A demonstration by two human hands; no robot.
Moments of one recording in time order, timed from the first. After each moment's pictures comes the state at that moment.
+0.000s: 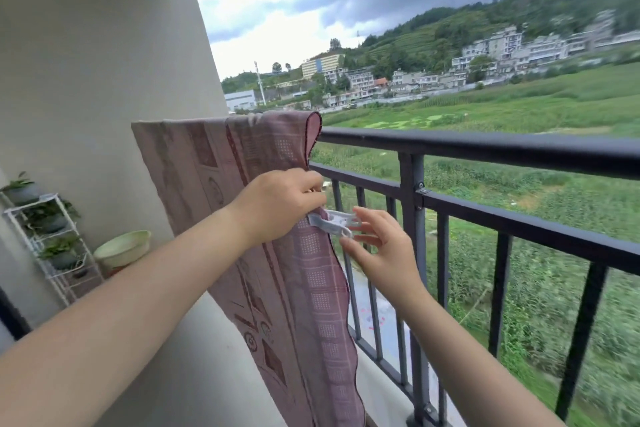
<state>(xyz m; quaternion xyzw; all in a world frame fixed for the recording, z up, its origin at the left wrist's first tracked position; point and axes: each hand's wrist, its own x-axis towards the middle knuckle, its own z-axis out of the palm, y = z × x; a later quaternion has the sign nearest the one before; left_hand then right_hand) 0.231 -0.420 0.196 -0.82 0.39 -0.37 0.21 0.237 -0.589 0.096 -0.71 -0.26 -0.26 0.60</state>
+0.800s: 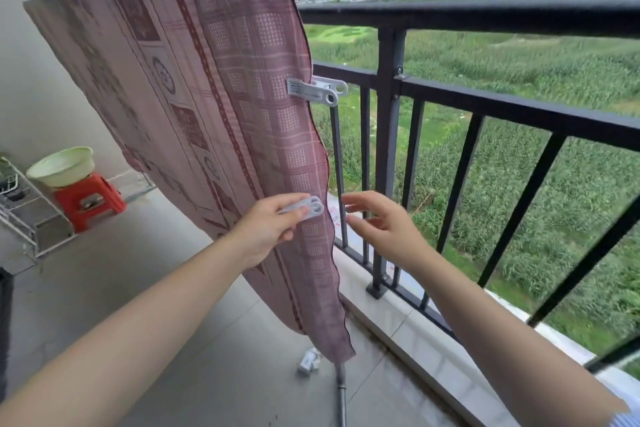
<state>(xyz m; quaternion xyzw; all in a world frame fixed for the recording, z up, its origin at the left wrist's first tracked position) 0.166 -0.422 0.031 -0.79 -0.05 0.10 -0.60 0.167 -0.605 0.004 -0.80 -0.21 -0.04 0.56</state>
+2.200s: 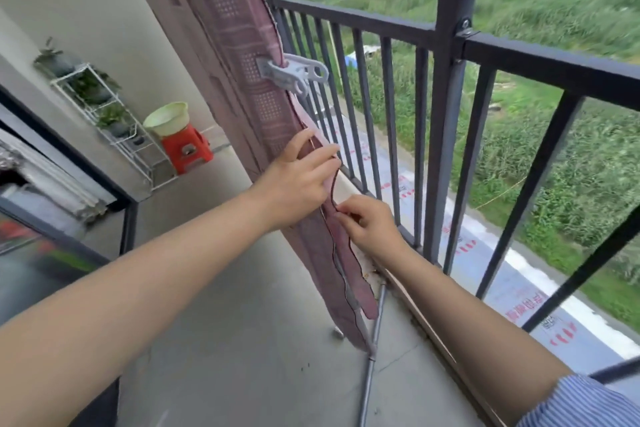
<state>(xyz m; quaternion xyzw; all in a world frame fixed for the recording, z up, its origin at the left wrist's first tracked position) 0.228 -0.460 0.035 -0.81 0.35 -0.28 0.38 0.263 -0.588 -0.076 -0.77 -0.32 -0.08 0.55</state>
